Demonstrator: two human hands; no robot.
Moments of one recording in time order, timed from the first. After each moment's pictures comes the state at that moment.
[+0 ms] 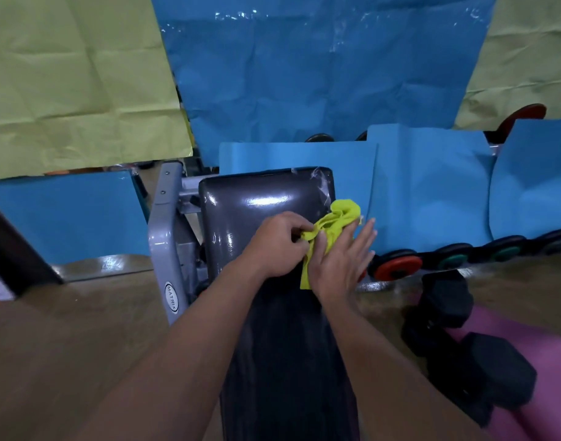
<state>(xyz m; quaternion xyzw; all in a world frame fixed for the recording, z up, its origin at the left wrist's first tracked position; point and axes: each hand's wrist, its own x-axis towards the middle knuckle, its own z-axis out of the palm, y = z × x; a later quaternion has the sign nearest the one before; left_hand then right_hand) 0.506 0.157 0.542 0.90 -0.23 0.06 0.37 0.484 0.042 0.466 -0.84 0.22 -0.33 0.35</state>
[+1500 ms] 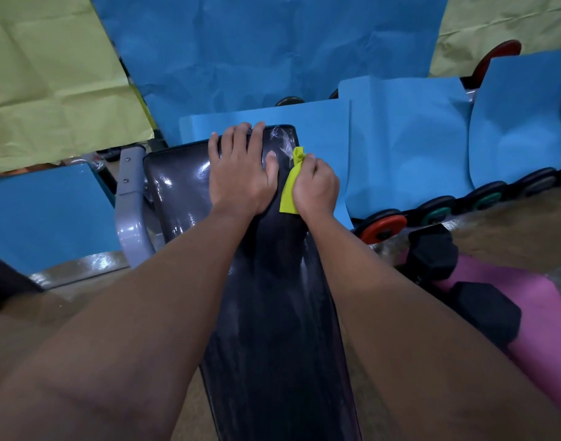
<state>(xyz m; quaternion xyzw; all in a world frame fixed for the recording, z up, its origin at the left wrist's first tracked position) 0.575 0.123 0.533 0.91 -0.18 0.38 0.04 0.542 0.006 0.505 -0.74 0.20 -0.31 0.56</state>
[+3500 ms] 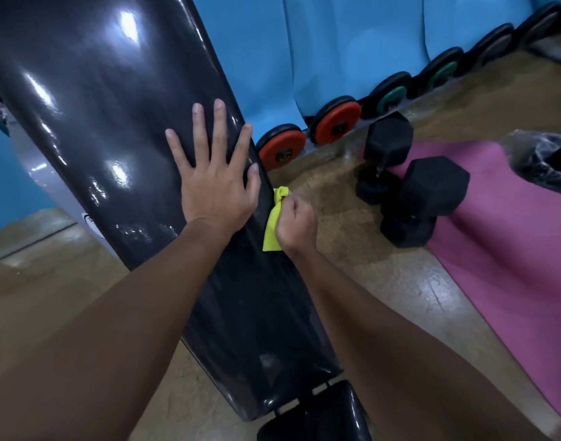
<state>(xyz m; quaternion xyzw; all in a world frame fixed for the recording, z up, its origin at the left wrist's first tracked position) 0.410 0.105 0.364 0.92 -0.27 0.28 -0.06 0.352 0.010 0.274 -0.71 0.27 -0.23 0.60</state>
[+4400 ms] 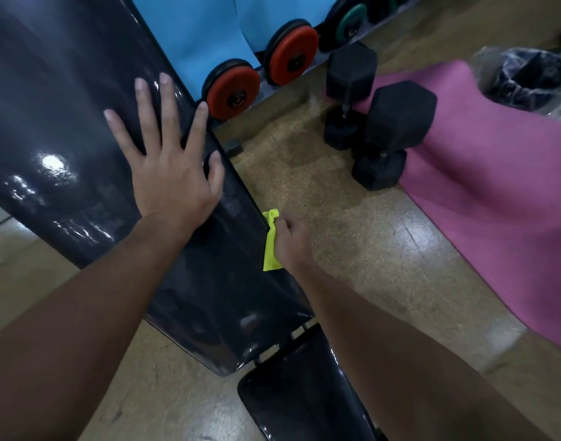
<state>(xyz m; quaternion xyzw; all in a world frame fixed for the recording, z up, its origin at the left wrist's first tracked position) 0.351 0.107 0.296 0.91 -0.31 0.26 -0.08 0.239 0.003 0.145 -0.66 0.36 -0.08 0.66</state>
